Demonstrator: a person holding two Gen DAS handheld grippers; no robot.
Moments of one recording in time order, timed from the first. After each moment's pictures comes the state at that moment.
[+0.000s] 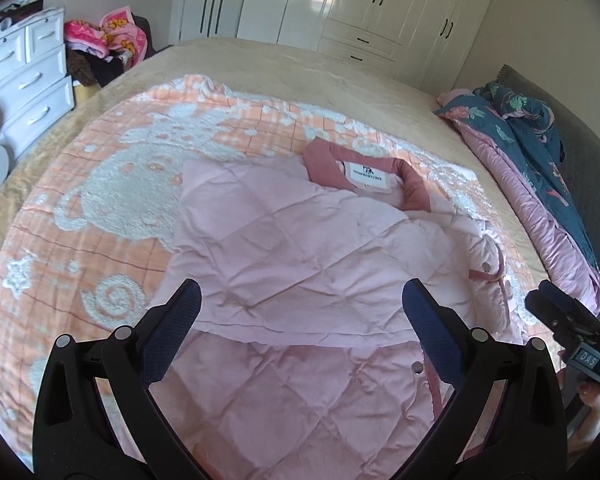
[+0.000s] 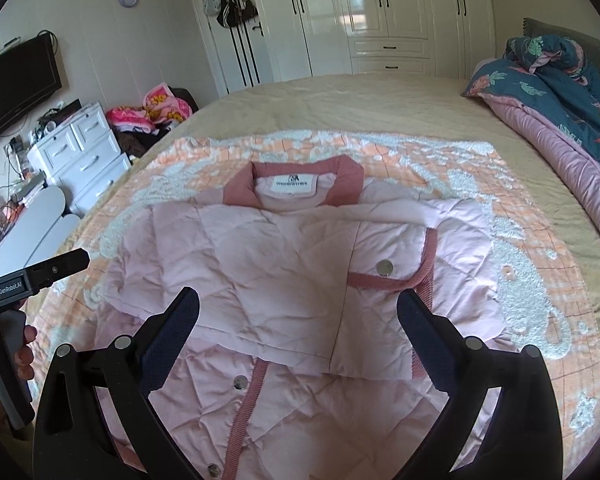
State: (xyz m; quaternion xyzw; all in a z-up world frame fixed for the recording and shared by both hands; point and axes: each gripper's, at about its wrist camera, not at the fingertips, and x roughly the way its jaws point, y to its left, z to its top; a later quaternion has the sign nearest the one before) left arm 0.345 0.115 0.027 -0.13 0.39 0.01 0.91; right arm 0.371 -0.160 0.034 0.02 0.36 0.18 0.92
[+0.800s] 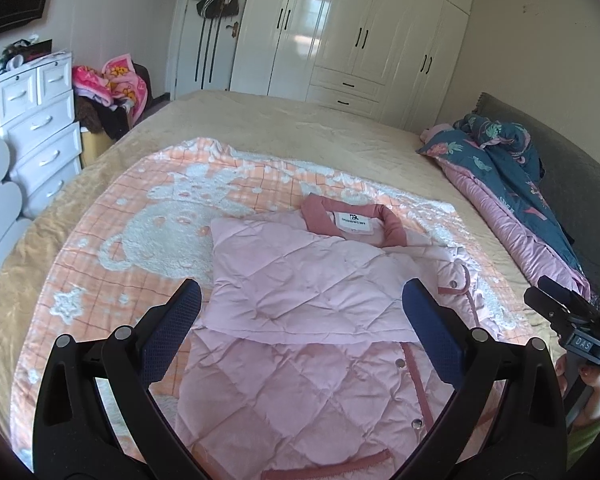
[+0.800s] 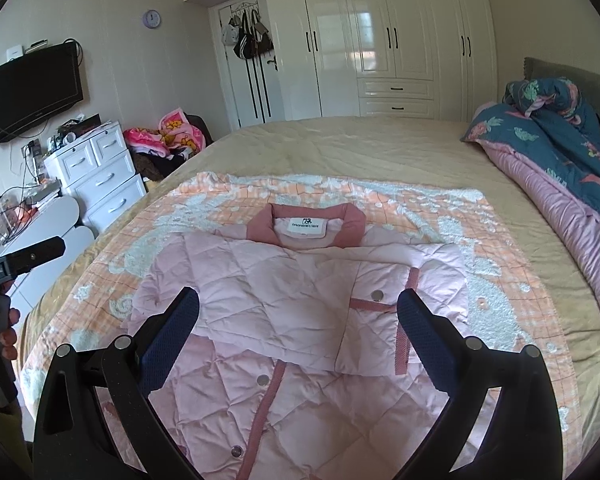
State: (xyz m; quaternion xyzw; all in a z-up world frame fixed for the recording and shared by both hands) left arm 0.274 0.132 0.096 -0.11 0.31 0.00 0.94; right arm 0.314 -0.165 0.089 0.00 0.30 0.19 0.94
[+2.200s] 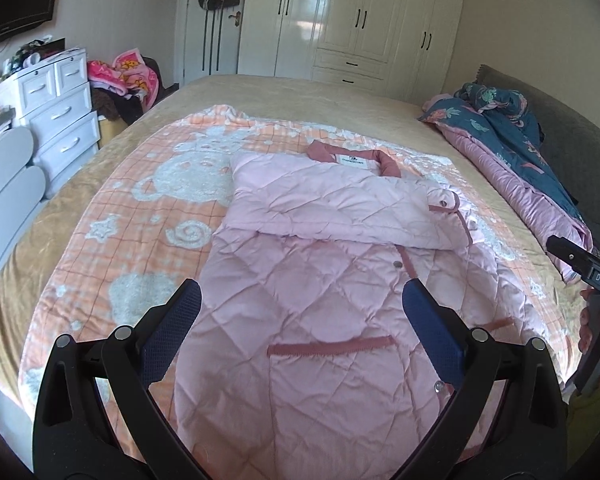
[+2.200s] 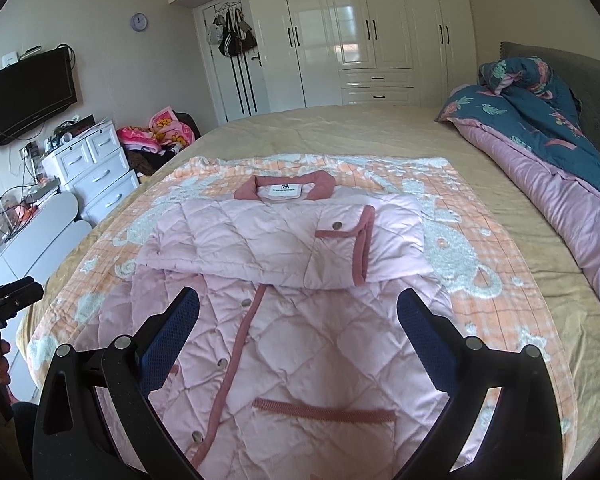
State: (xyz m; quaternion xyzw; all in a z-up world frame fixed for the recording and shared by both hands) left arm 0.148 0.098 0.061 -0.08 0.34 0.02 0.94; right arm 0.217 -0.230 0.070 0.02 0.31 0.16 0.93
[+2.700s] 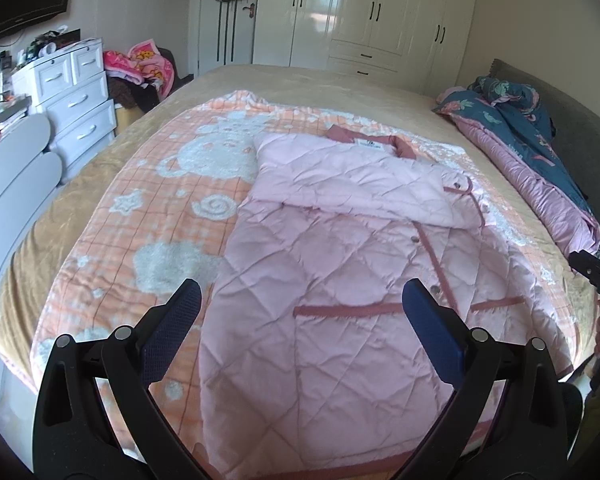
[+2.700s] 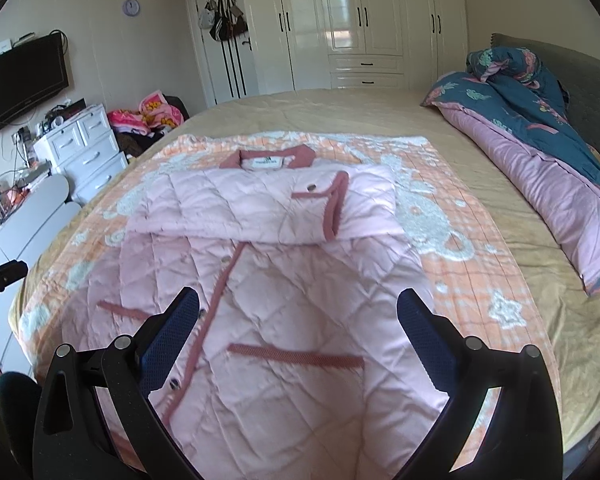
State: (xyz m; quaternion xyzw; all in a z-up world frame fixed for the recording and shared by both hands) left arm 0.118 0.109 0.047 -0.08 0.36 0.05 0.93; right arm 0.179 -0.257 0.050 0.00 0.35 0.14 0.93
